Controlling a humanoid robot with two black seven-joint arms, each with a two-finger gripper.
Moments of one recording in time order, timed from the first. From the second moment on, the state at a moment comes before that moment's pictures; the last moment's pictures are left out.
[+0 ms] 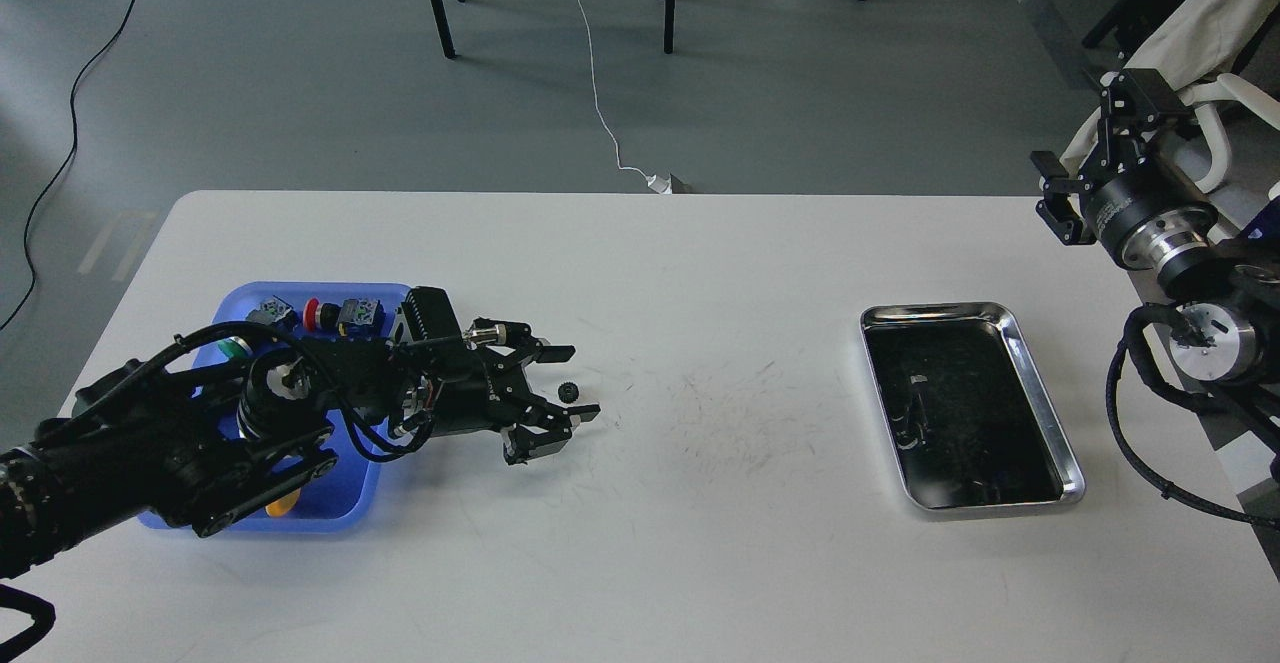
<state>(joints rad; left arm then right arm) -0.78 0.38 -0.19 -0.94 2.18 0.15 -0.49 0.73 -0.67 0.51 0.99 -0.12 0.00 0.36</state>
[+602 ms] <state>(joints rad) -0.79 0.32 -0.13 -0.82 2.18 0.23 -0.49 0.73 -0.68 0.51 0.99 -0.12 0.00 0.36</state>
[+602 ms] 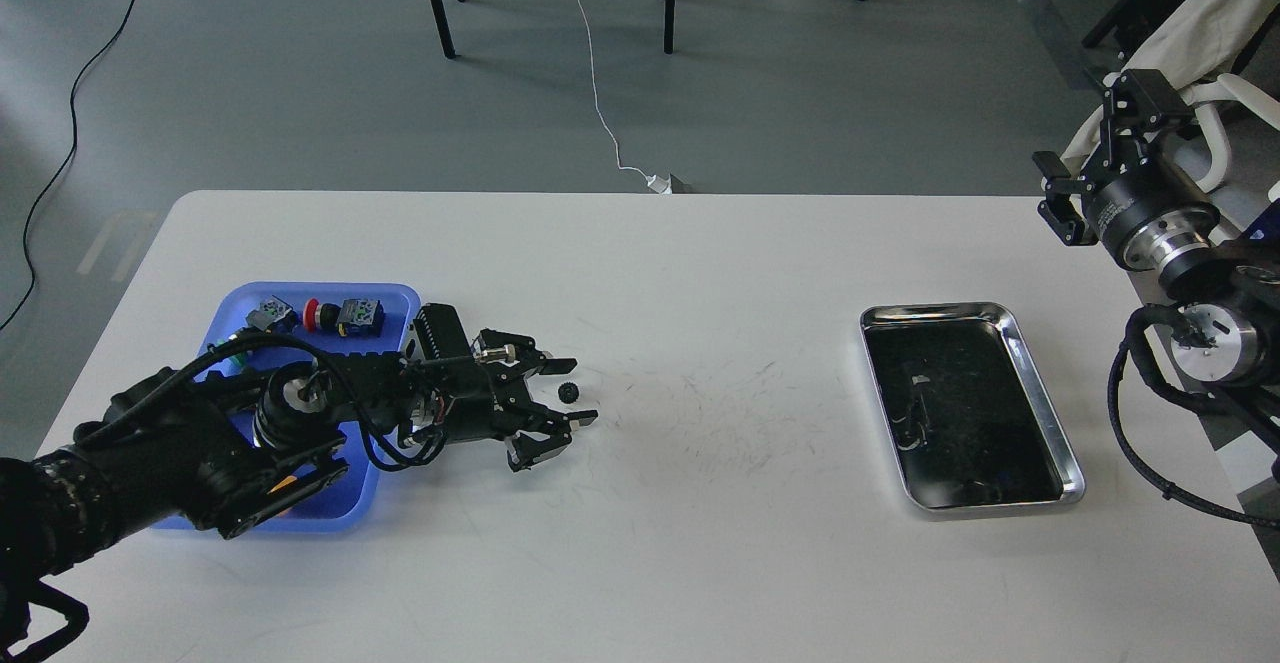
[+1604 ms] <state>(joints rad) -0.79 0.31 -0.12 -0.78 2.18 0.25 -0.49 0.71 -0.67 0.51 0.98 -0.12 0.00 0.36</state>
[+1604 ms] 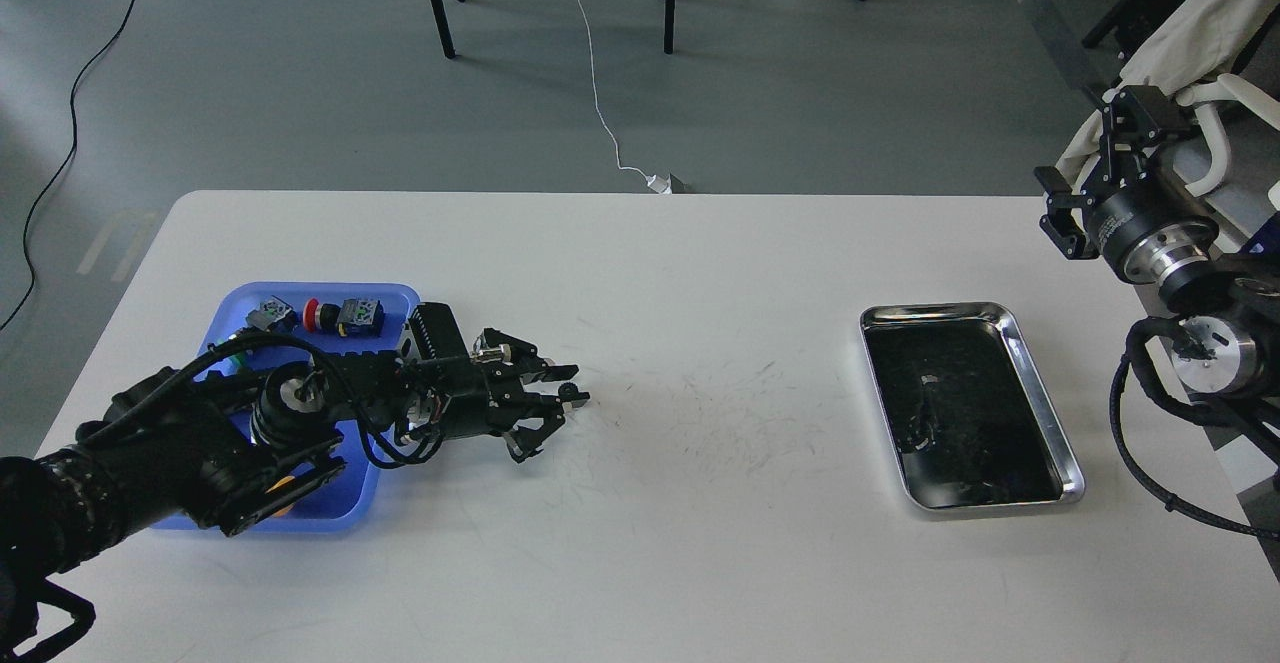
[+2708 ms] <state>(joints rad) -0.87 0.54 -0.09 -0.92 2.18 0.25 -0.49 0.69 -0.67 0.51 0.98 -0.12 0.00 0.36</state>
